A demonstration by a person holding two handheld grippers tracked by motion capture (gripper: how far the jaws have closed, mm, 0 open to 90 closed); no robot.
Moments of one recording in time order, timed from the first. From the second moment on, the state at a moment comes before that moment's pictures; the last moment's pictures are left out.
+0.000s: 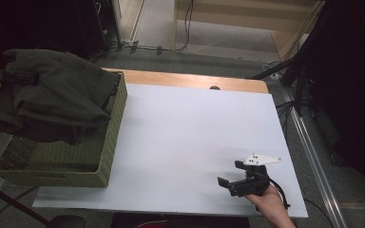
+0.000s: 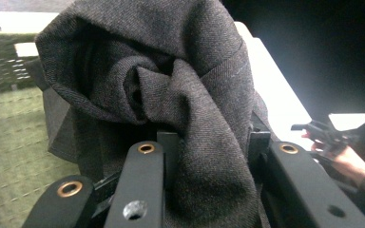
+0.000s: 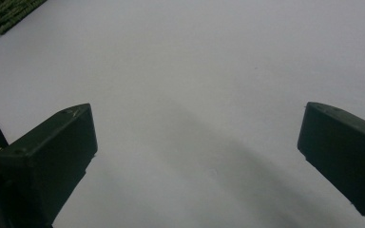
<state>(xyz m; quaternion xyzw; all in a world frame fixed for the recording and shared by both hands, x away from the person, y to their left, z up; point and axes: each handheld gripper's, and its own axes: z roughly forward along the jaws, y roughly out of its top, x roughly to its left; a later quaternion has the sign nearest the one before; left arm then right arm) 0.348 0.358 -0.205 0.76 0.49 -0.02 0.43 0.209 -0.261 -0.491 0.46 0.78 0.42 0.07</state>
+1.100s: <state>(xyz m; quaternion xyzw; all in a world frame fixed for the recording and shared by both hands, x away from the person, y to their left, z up) 0.394 0.349 -0.307 0.76 0.52 0.00 0.40 0.209 -0.261 -0.490 0.46 0.78 0.42 0.07</state>
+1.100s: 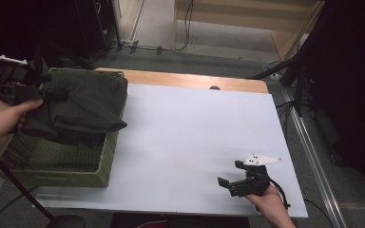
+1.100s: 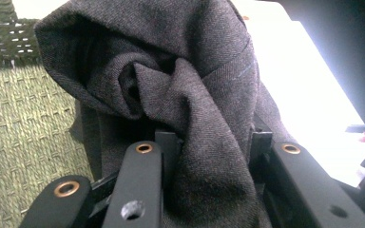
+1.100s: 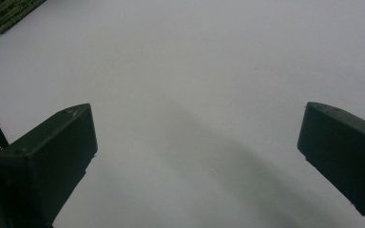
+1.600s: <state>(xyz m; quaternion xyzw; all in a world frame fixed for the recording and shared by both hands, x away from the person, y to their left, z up) 0.396 0.368 -0.340 0.76 0.52 0.05 0.38 0.209 -0.261 -0.490 0.46 0.78 0.42 0.07</state>
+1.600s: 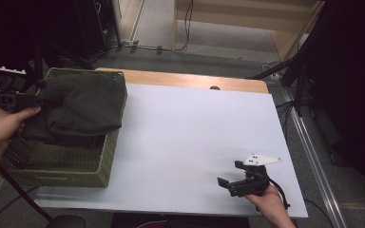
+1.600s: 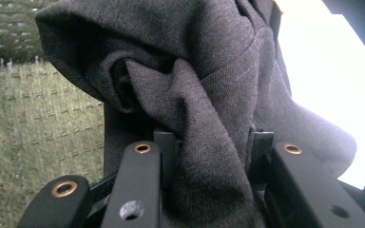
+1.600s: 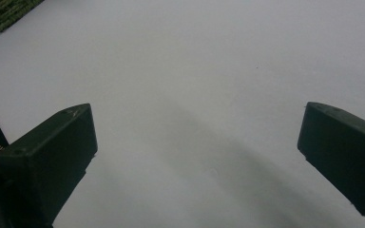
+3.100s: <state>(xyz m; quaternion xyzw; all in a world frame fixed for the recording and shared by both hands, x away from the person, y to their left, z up) 0.436 0.370 -0.407 0.74 0.58 0.15 0.29 0.209 -0.259 -0.491 0.46 0.78 0.42 0.07</state>
